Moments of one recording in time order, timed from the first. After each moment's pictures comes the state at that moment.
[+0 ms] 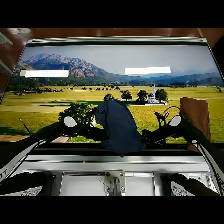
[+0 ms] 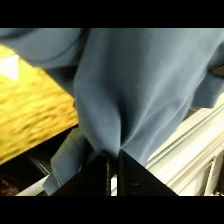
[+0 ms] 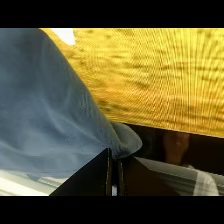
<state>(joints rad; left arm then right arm) -0.57 -1.38 0.73 0.50 -0.77 -1.25 0.07 -1.25 0.56 -1.00 1.05 1.45</state>
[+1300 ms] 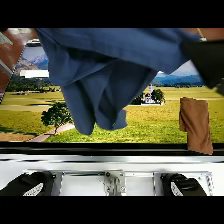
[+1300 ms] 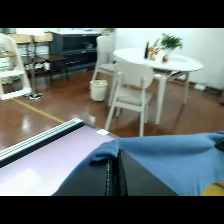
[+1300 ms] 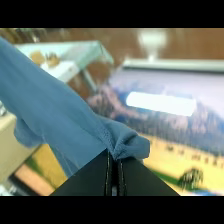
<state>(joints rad) -0.35 -0.99 1.74 0.71 -0.80 -1.02 0.11 -0.71 1.50 -0.85 1.13 1.47</state>
